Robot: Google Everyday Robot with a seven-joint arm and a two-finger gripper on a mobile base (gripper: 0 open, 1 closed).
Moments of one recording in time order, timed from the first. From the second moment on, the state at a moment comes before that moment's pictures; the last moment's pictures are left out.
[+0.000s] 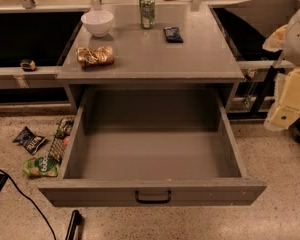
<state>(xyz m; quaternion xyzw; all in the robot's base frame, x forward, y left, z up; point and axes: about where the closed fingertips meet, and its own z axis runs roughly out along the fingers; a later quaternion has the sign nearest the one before) 0.438 -0.215 0.981 -0.60 0.78 -0.04 0.17</state>
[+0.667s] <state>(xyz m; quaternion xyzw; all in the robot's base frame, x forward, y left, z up) 0.468 -0.202 0.977 -0.59 0.78 -0.03 0.20</state>
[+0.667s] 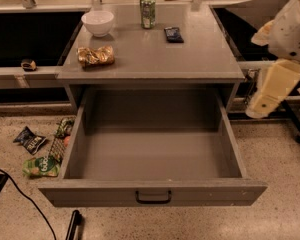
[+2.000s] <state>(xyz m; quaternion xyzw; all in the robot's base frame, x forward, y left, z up) 0.579 -0.103 0.957 -0.59 0.74 0.08 0.31</state>
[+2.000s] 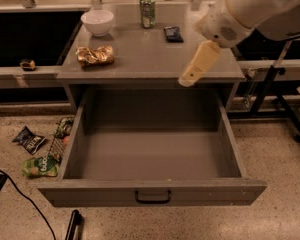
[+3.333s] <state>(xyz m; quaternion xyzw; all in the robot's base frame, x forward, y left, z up) 0.664 0.032 0.927 -0.61 0.70 0.18 0.32</state>
